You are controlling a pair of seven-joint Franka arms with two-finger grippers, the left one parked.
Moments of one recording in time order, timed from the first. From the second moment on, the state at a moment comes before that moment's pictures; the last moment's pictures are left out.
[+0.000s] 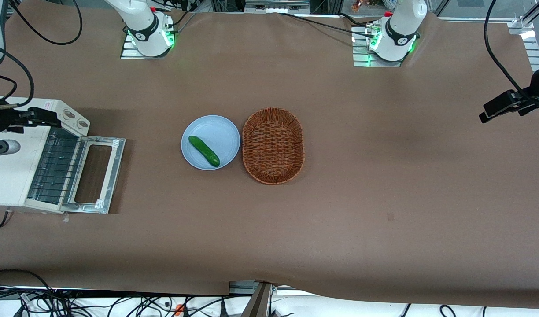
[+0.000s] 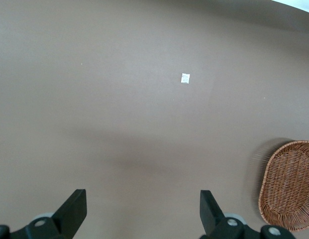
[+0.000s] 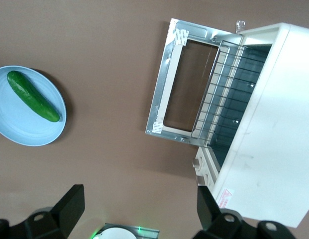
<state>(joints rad) 0.07 0.29 -0.16 -1.31 0.00 1.37 -0.25</state>
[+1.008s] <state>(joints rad) 0.08 0.24 -0.16 -1.33 0.00 1.31 -0.11</state>
